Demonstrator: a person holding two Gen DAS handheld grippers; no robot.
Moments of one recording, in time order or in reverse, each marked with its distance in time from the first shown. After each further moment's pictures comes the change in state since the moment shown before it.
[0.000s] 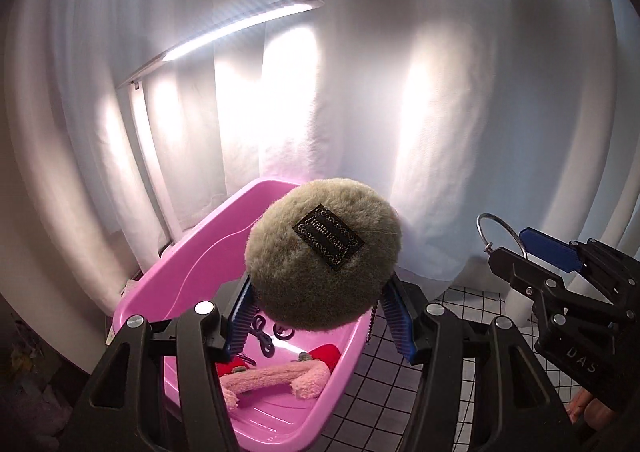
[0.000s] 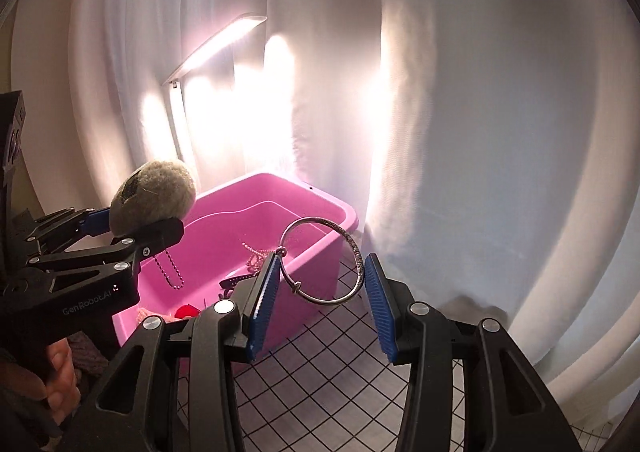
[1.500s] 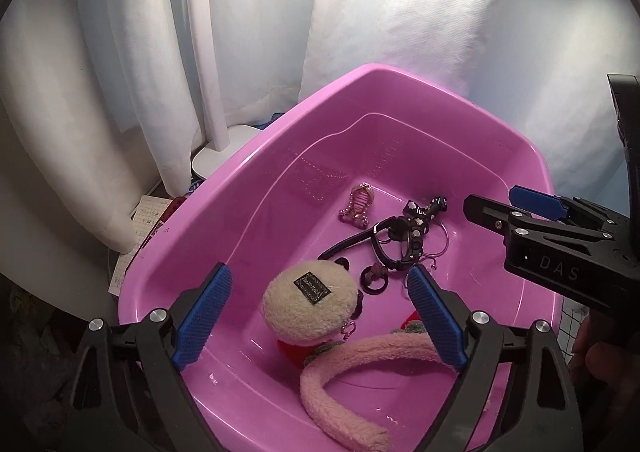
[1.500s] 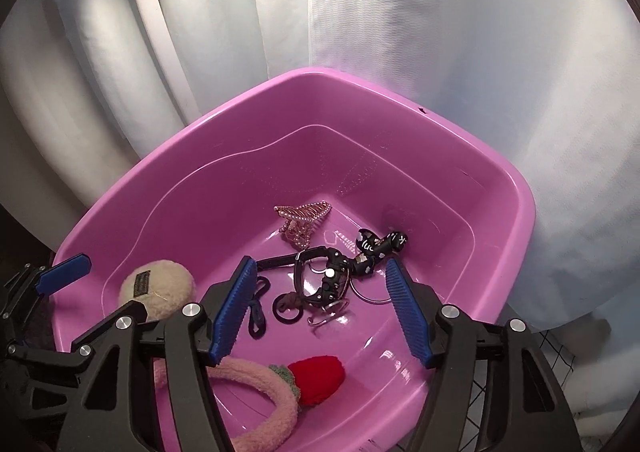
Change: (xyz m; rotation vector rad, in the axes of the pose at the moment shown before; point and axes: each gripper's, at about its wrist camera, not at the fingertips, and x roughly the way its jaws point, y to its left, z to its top) left arm 0.115 0.117 -0.032 -0.148 0.326 0.043; right arm 0.218 0.069 0.027 0.025 0.383 0.036
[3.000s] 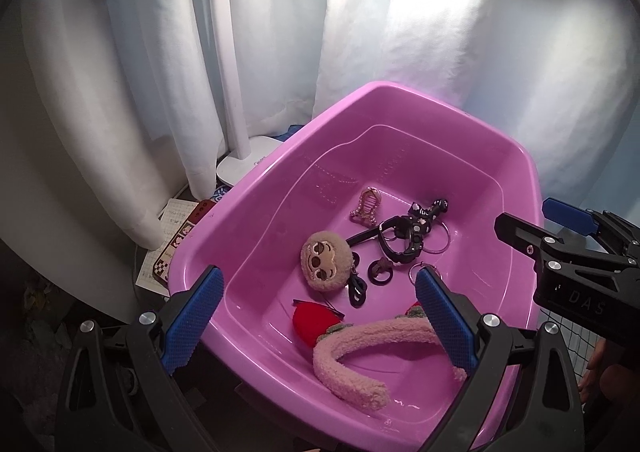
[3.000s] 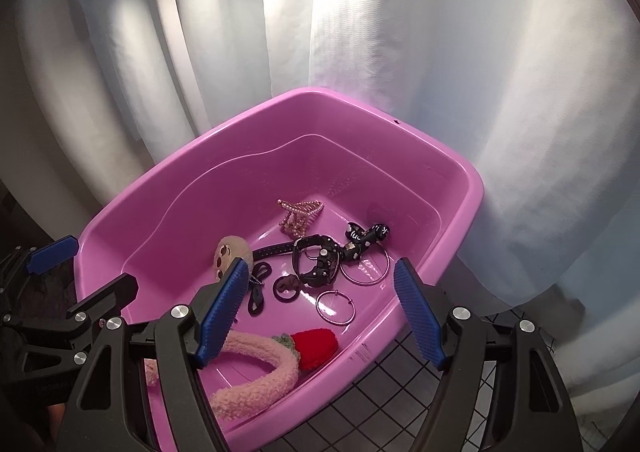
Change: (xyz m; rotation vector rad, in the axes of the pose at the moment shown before) left arm -0.041 -0.002 -0.010 -0.001 -0.039 0.059; right arm -0.055 0.008 -0.024 -0.026 -0.055 -0.039
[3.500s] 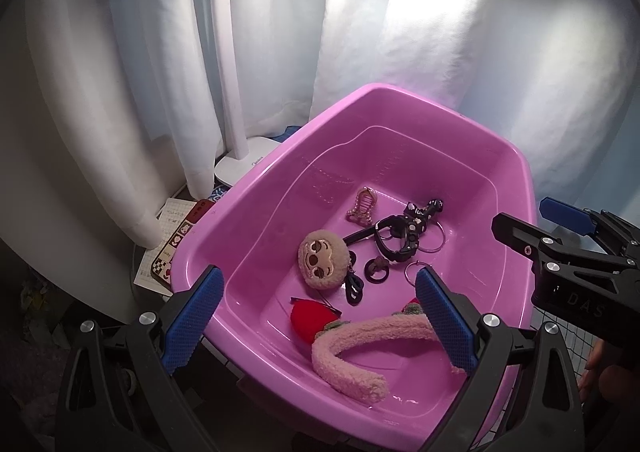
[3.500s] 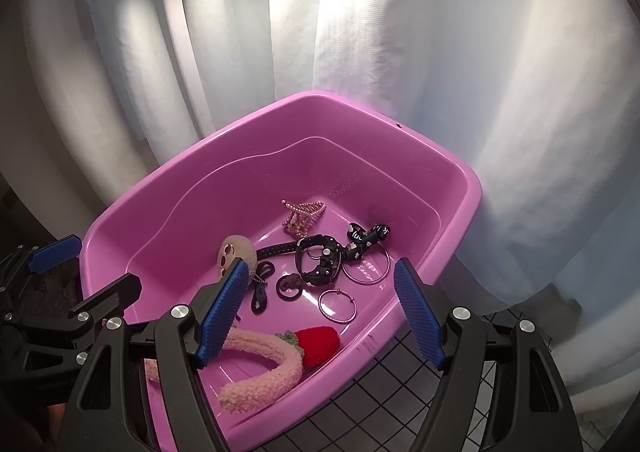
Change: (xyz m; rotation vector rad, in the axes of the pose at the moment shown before) left arm -0.005 0.000 -0.002 -0.001 -0.006 -0.015; right arm -0.007 0.005 -0.001 -0.004 -0.008 -0.005
